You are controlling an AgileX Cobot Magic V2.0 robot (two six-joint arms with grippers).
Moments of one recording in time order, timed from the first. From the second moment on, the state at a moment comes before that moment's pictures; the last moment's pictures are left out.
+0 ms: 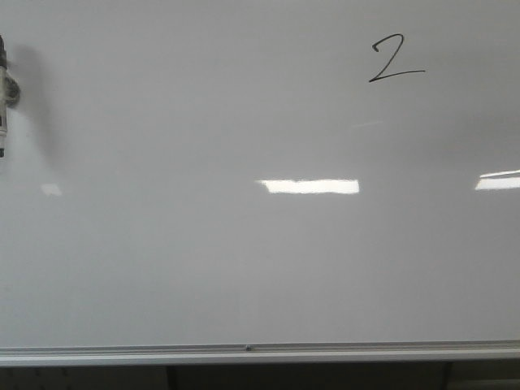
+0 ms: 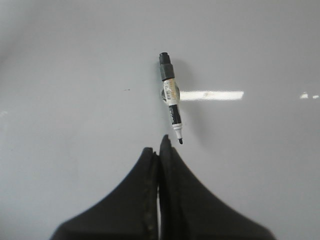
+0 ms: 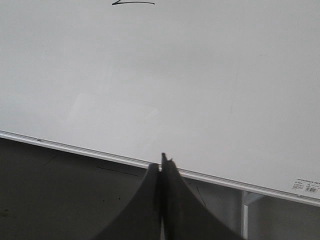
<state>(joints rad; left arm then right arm) -0.02 0.10 -0.22 0.02 0.29 -0.06 0.14 0.56 -0.85 0.02 0.96 -0.04</state>
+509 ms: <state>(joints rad) 0.02 0.00 0.01 0.02 0.02 -0.06 0.14 0.56 -0.85 0.02 0.96 -0.04</state>
